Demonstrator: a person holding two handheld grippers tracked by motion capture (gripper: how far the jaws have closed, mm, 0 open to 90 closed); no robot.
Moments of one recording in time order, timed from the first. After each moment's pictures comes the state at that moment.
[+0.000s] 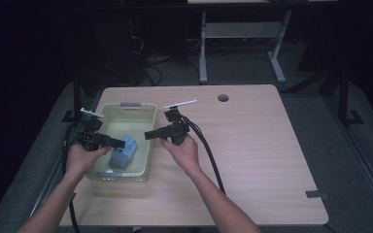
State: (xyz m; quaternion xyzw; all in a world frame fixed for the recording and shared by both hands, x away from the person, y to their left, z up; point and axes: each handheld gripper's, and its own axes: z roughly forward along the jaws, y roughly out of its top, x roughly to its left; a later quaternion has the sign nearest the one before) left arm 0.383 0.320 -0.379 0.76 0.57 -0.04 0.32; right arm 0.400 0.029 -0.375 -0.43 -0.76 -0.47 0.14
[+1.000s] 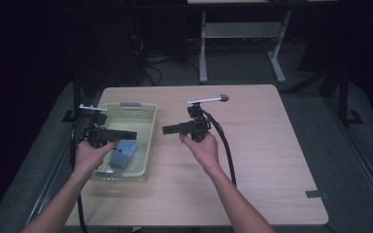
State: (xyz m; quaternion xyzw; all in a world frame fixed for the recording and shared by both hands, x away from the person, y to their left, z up) left arm 0.376 0.293 -0.357 0.74 0.51 -0.05 0.44; right arm 0.400 -0.030 -0.367 -0.45 -0.73 -0.49 0.13
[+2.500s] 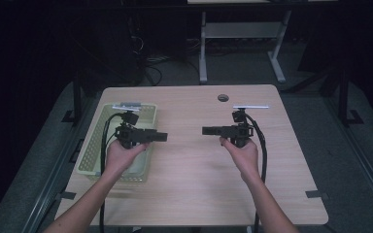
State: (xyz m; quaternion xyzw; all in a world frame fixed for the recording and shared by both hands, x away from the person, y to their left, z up) left arm 0.373 0.204 -0.357 0.76 0.44 -0.06 0.47; right arm 0.379 -0.143 -0.375 -0.52 -0.68 -0.51 0.10
